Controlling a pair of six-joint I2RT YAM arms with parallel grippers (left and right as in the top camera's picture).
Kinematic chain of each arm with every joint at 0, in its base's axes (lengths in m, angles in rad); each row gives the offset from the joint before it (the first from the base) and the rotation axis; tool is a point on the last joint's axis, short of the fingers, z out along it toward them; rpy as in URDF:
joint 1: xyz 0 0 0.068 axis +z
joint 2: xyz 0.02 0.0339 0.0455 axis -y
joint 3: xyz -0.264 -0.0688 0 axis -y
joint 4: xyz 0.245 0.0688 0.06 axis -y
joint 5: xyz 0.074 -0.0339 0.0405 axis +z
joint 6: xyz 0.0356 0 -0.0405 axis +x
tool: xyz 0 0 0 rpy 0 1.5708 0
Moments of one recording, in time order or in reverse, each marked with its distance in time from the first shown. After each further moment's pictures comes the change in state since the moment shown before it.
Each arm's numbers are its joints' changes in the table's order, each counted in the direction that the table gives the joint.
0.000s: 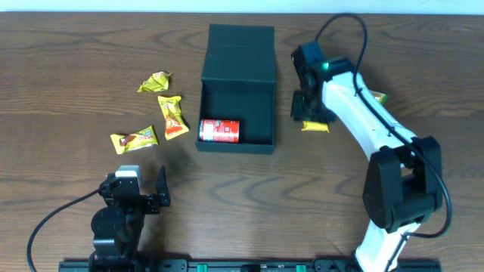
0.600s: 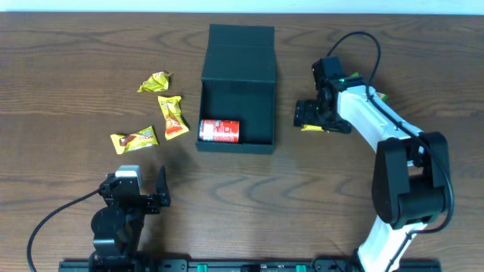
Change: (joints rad) left arm 0.000 0.000 0.000 0.000 0.000 0.000; right arm -0.115 0.000 -0.180 0.256 0.079 -0.147
